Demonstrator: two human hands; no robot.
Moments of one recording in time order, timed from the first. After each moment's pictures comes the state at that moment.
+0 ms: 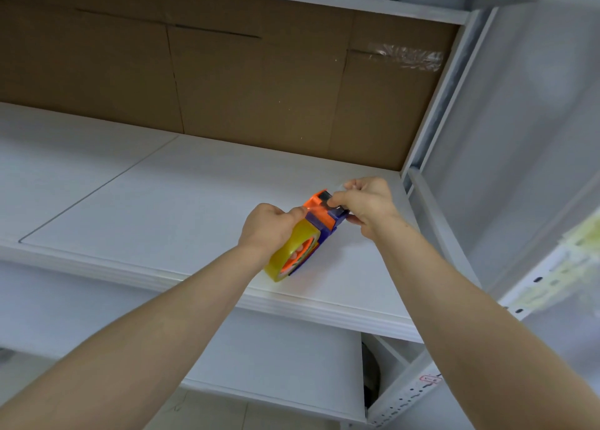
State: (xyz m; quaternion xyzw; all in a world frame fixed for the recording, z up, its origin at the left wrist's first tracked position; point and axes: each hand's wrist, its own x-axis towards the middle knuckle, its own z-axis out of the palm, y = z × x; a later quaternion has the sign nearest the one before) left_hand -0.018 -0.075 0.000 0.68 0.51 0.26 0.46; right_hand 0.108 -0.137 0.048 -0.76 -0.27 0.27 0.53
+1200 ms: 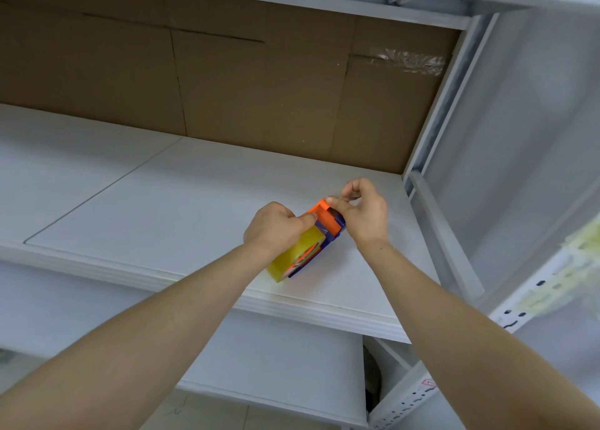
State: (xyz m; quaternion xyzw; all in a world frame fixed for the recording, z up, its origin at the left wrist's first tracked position) left_hand -0.017 -0.071 0.001 0.76 0.49 0.22 0.38; right_hand 0.116 -0.133 0.006 -0.74 -0.41 0.05 0.54
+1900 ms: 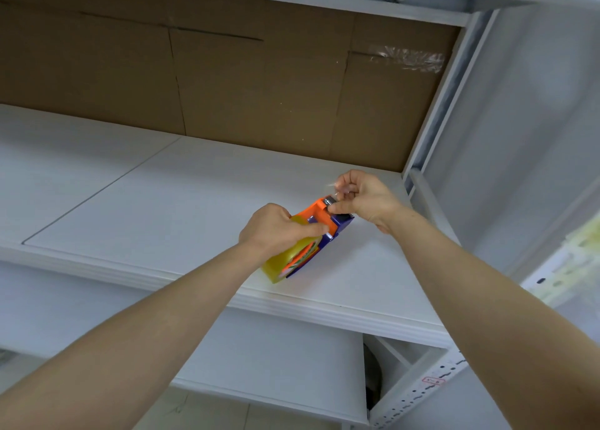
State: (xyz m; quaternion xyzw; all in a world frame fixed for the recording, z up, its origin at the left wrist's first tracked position) left_hand -0.026 -0.073 0.006 0.77 0.48 0.17 0.39; right_hand 0.137 -0.131 0.040 -0.72 -0.47 0.28 0.43
